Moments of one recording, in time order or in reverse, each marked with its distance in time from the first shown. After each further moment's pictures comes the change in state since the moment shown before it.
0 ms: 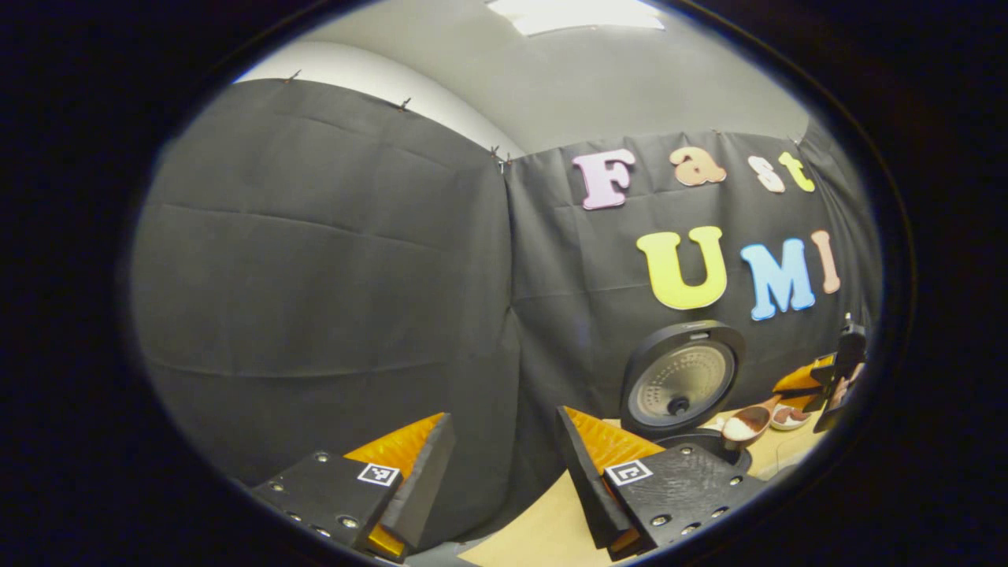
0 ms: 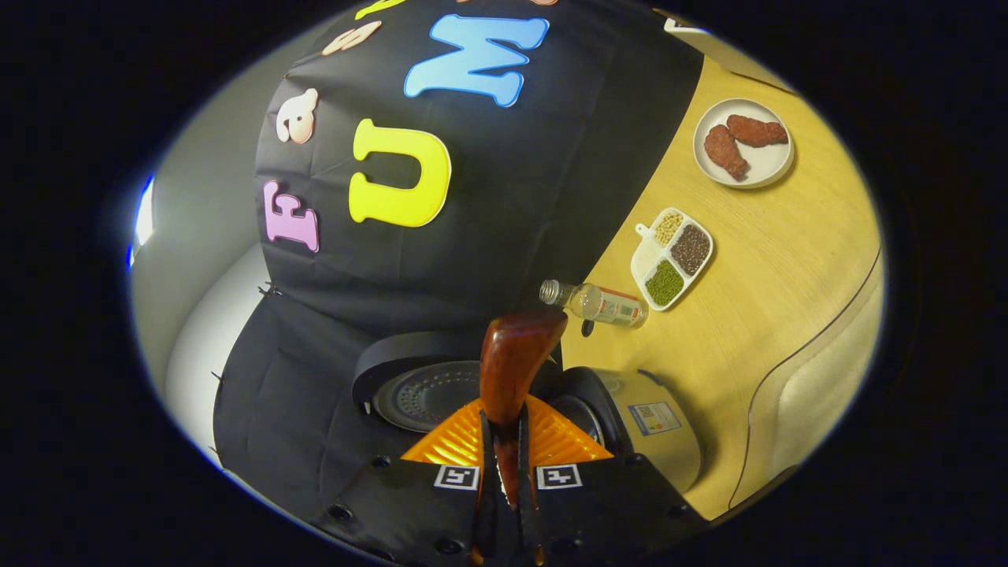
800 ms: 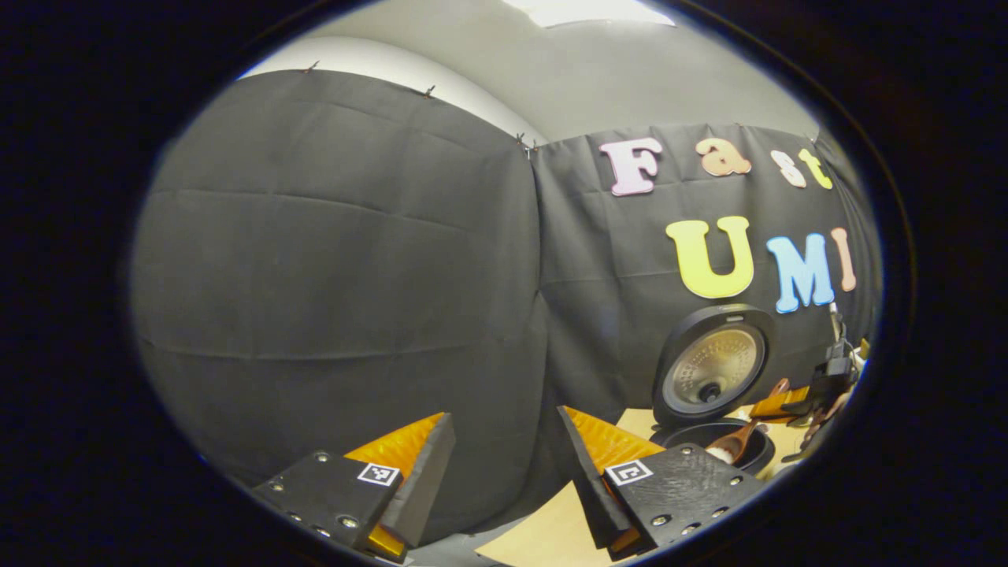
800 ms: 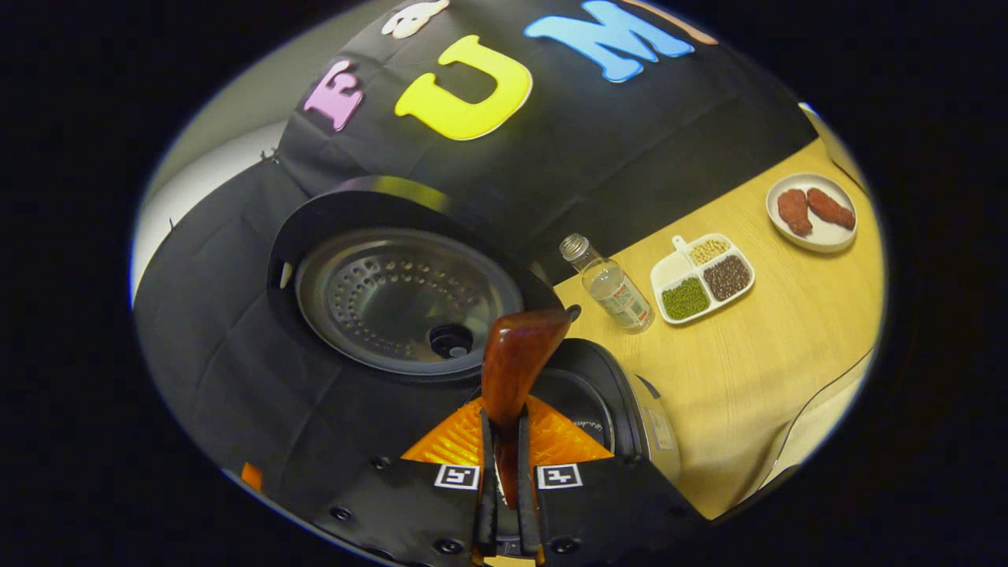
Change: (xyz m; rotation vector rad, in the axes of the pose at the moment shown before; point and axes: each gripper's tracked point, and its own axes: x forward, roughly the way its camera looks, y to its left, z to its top) left arm 0.001 0.028 -0.028 -0.016 0.047 0.070; right arm 0.060 -0.024 -0.065 -0.530 0.081 -0.143
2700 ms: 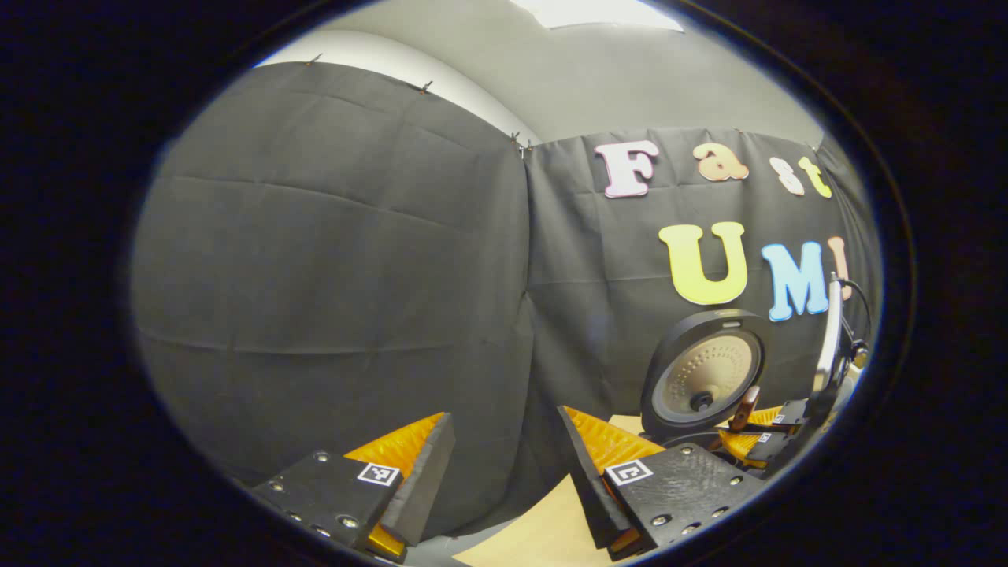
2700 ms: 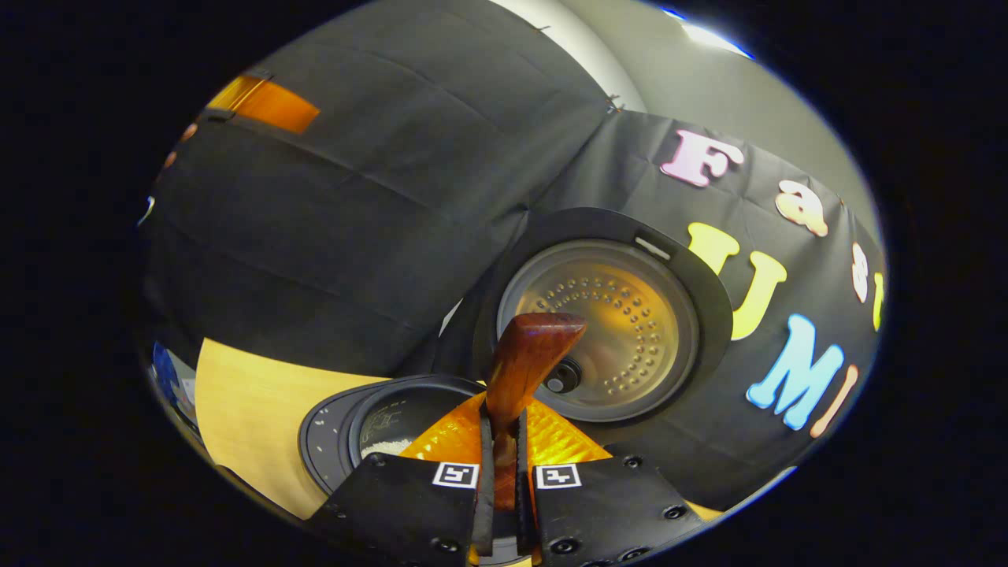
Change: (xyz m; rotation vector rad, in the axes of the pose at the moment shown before) left arm 0.025 -0.017 -0.003 -0.033 -0.013 -0.042; right arm -0.005 0.031 0.007 -1.275 -0.195 -0.014
